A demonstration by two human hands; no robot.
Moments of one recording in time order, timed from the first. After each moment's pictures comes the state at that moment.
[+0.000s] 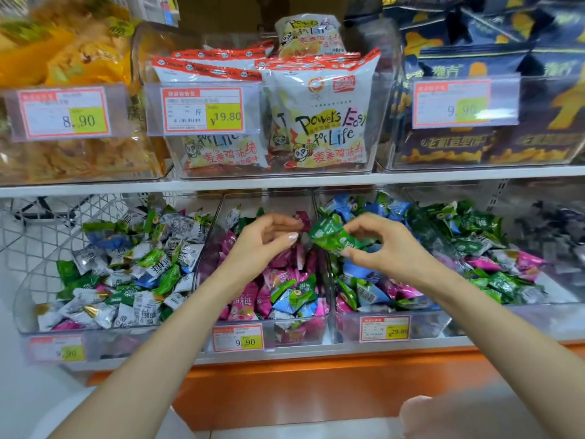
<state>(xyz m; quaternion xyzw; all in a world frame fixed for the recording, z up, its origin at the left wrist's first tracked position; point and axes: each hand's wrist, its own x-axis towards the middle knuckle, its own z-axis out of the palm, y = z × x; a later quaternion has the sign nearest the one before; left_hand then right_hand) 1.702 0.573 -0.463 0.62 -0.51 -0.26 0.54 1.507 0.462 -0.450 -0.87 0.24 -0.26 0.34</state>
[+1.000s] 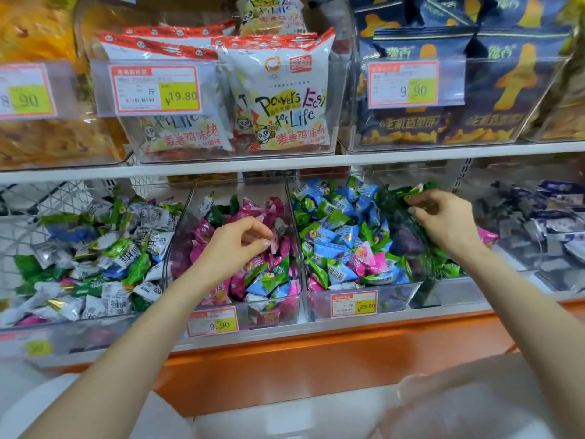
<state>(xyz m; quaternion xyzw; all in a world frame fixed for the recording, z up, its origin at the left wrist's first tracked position) 1.699 0.574 -0.480 0.71 -0.56 -0.16 0.40 1.421 0.380 -0.471 -0.79 0.47 -0.37 0.10</state>
